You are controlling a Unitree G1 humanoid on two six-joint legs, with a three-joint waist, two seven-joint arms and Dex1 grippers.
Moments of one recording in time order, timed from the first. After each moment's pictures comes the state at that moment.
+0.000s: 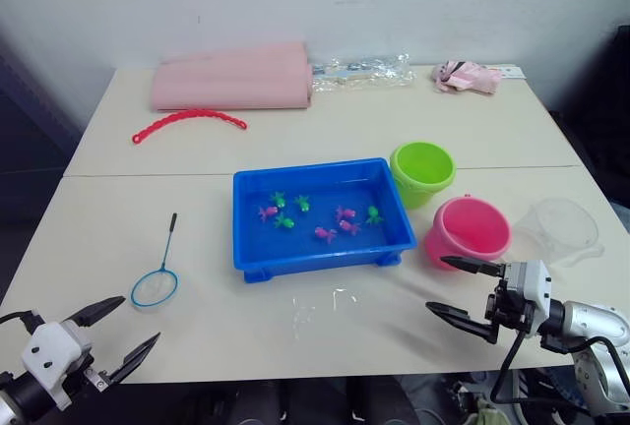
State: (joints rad) left arm 0.60 0.56 0.61 -0.18 -0.35 -0.20 -0.91; right arm 0.12 -0.66 -0.22 -0.02 0.46 -0.13 1.25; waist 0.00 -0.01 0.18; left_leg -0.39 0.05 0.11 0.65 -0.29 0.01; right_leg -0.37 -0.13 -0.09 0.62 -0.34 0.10
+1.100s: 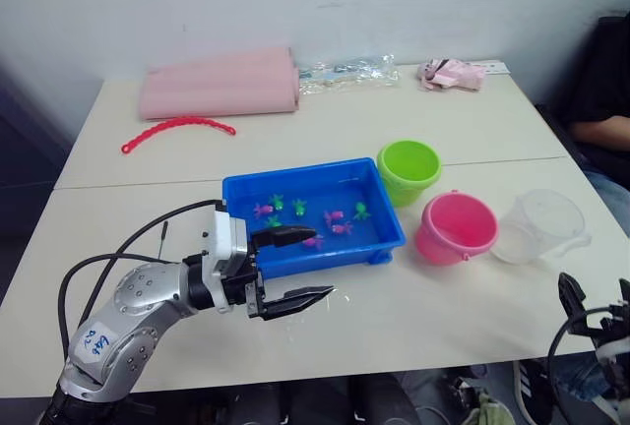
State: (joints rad) left arm -0.07 0.62 -0.02 -0.61 -0.73 0.45 -0.76; right arm 0.33 -0.39 -0.67 -0.16 0.43 0.10 0.39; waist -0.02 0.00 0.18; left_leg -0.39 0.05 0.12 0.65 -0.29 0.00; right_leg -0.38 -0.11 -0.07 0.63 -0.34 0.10
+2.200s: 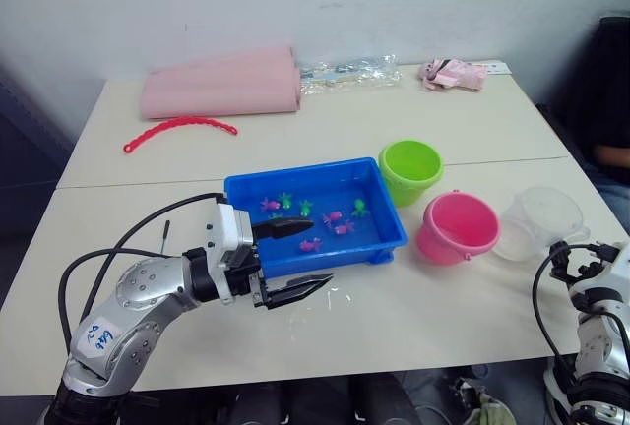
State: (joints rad) left arm -0.10 0.60 -0.01 -0.61 -0.68 0.48 -0.72; right arm -0.21 -0.51 -0.62 0.62 0.36 -0.02 0.30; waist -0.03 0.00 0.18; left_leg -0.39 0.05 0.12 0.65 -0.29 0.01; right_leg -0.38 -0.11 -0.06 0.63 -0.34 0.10
